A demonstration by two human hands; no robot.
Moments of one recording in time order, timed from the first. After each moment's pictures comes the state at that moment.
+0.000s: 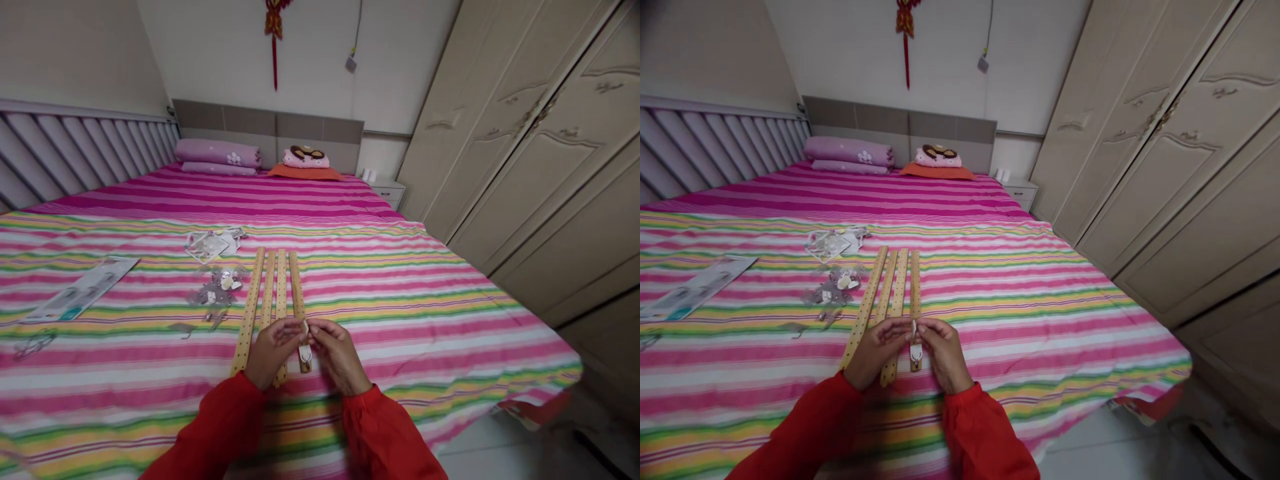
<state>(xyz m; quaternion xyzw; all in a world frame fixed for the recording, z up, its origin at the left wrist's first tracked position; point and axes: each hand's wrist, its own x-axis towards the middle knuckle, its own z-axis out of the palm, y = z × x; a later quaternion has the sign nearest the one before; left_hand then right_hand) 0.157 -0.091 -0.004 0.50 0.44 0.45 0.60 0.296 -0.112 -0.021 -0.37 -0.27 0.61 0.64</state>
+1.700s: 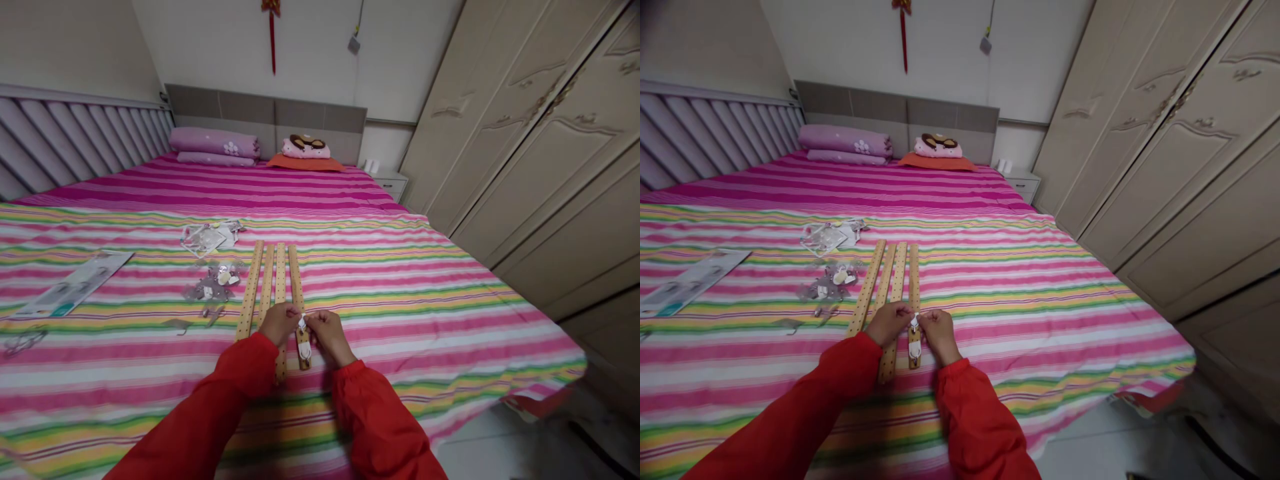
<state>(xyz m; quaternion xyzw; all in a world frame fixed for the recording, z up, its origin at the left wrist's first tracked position) 0.171 -0.032 -0.026 0.59 0.55 0.32 0.49 0.297 -0.066 -0.054 -0.55 -0.37 0.53 0.53</state>
